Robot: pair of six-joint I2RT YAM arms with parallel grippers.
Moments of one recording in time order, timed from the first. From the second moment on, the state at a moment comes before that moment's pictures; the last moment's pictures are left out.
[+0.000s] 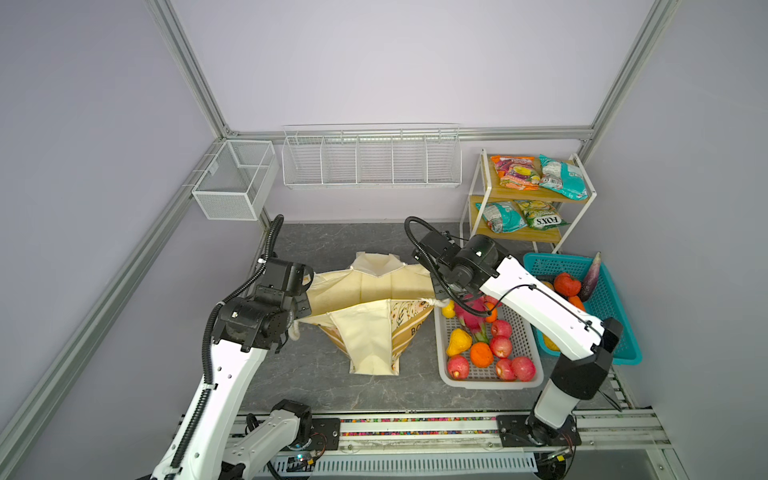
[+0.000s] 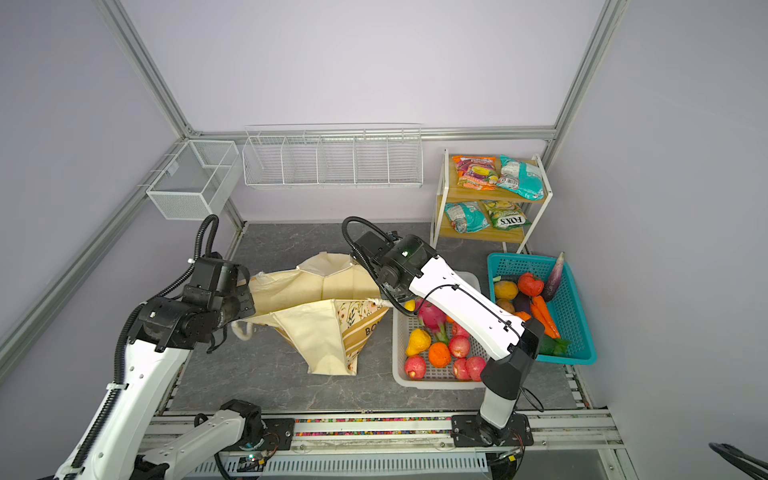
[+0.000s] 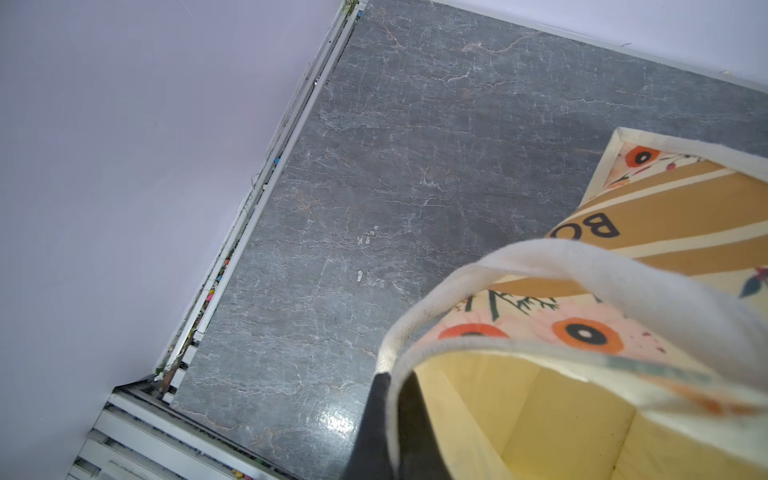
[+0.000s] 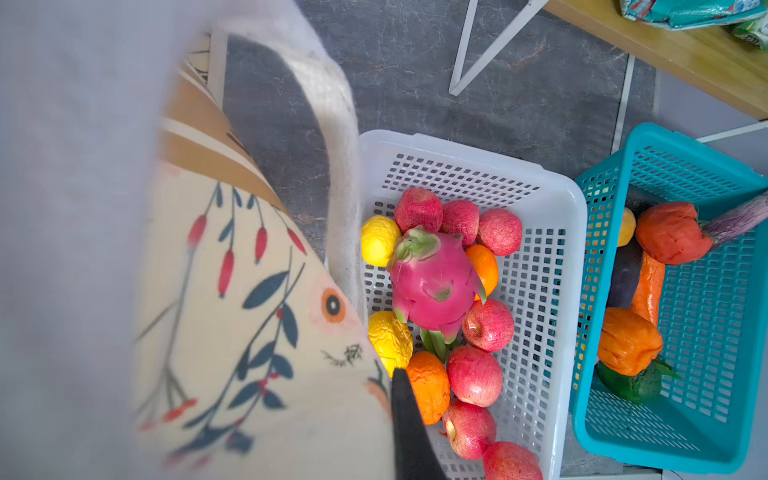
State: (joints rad) left arm -0.33 0.99 1.31 -1.26 -0.40 -0.48; right arm 0.91 1.75 1.98 -1.54 0.49 0.65
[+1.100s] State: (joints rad) left arm -0.31 0.82 1.07 -0.91 0.23 -0.60; right arm 0.91 1.59 1.75 -1.29 0.10 0.55
